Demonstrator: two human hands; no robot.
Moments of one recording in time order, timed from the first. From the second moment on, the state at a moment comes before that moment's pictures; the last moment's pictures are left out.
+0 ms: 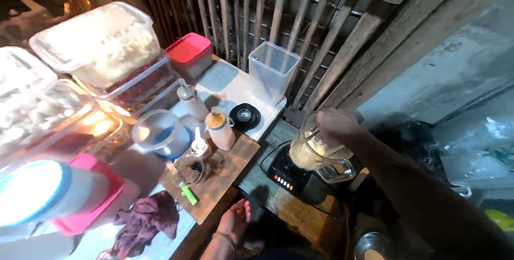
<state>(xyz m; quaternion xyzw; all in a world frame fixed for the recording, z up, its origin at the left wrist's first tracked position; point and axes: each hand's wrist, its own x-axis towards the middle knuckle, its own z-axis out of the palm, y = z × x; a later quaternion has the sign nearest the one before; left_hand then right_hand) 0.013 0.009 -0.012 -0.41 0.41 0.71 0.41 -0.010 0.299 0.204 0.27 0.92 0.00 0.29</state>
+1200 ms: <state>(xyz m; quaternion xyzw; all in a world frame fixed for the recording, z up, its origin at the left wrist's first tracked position) -0.055 0.118 -0.068 -0.17 0.57 0.49 0.63 0.142 0.304 0.238 0.41 0.87 -0.26 0.01</state>
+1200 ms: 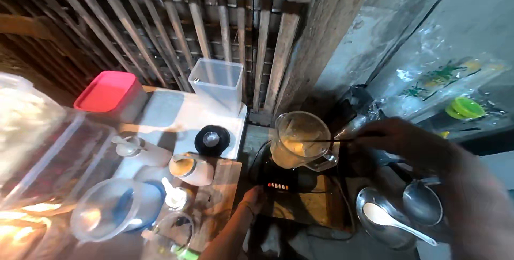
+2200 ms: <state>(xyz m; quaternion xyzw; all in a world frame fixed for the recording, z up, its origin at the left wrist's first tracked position) 0.006 0.135 -0.119 -0.17 0.56 0.57 0.58 0.089 0.283 0.115 0.63 0.65 -0.34 -0.27</state>
